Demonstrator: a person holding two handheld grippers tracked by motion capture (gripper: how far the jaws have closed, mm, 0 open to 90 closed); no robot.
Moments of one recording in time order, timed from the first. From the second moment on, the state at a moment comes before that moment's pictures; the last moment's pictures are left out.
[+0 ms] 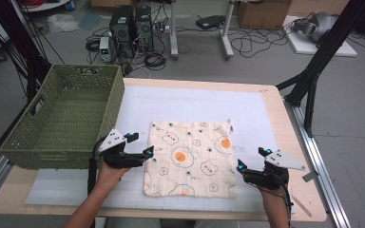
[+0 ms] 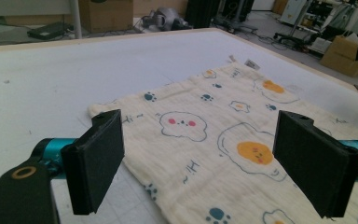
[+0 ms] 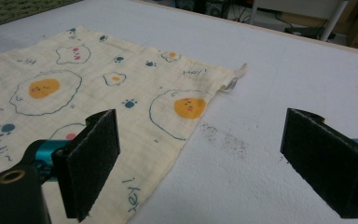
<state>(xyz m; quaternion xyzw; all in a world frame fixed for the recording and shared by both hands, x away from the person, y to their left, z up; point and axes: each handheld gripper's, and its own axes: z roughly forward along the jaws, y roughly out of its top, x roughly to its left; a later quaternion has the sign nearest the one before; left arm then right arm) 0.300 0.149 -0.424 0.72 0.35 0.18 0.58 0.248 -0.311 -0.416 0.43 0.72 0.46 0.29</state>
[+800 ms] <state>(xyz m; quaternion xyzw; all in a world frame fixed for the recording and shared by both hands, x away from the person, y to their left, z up) 0.349 0.134 -0.398 0.72 0.38 0.18 0.55 0.252 -0.317 -0.418 0.43 0.73 0.46 0.27</state>
